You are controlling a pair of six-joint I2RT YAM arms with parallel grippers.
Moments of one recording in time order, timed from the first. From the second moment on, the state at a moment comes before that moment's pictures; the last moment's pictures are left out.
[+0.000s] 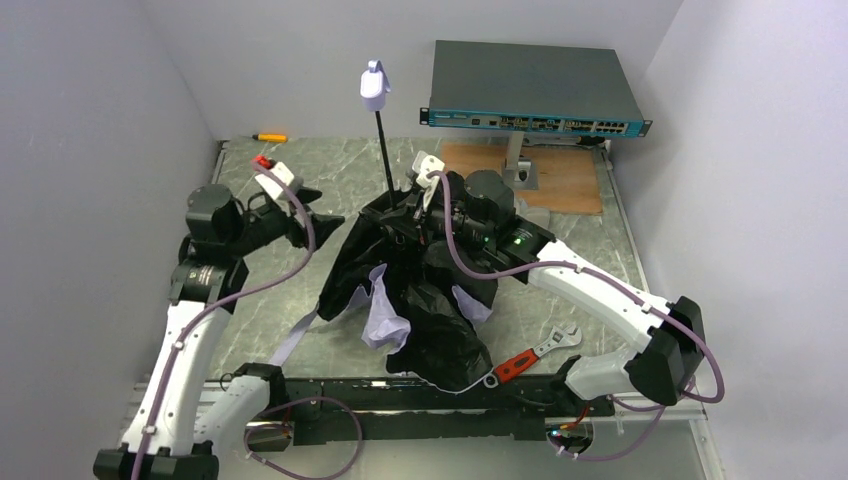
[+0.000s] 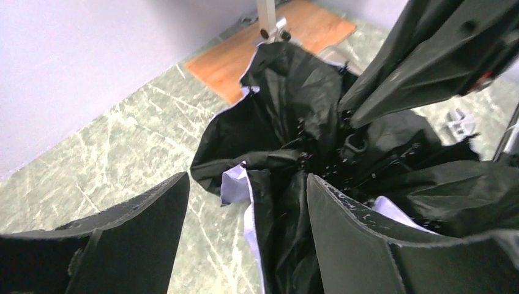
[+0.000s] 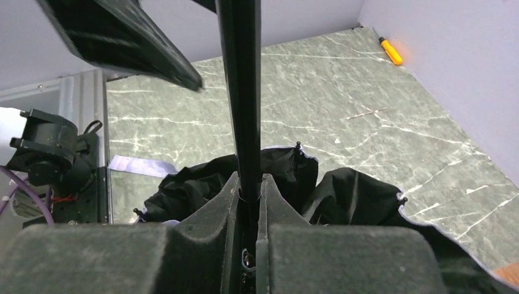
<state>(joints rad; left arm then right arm) -0.08 0.85 1.01 -0.27 0.77 0.10 0.81 1.34 1.17 0.07 -0.42 -0.07</state>
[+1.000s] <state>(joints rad) -0.08 1.27 0.96 -0.17 0.44 0.16 0.81 1.36 1.22 0.08 -0.38 -0.08</state>
